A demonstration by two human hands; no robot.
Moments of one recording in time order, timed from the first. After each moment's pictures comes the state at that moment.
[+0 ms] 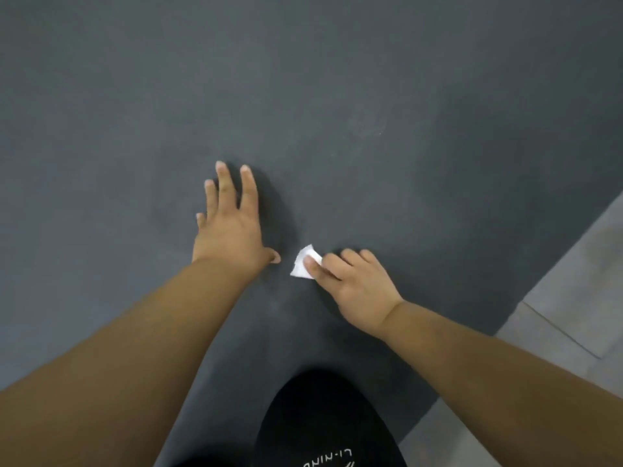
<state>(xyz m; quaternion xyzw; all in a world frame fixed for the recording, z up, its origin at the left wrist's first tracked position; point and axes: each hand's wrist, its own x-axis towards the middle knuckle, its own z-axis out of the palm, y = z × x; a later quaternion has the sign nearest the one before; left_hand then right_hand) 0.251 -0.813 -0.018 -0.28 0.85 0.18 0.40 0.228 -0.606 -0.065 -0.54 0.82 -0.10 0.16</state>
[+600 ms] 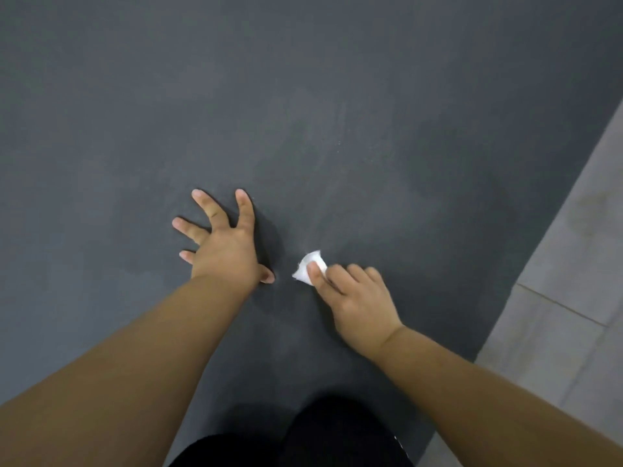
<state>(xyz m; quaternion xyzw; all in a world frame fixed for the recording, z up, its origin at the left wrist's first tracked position) 0.219 -0.798 -0.038 -0.26 0.84 0.14 0.45 0.241 -0.595 -0.066 -0.39 0.91 -0.11 0.13</state>
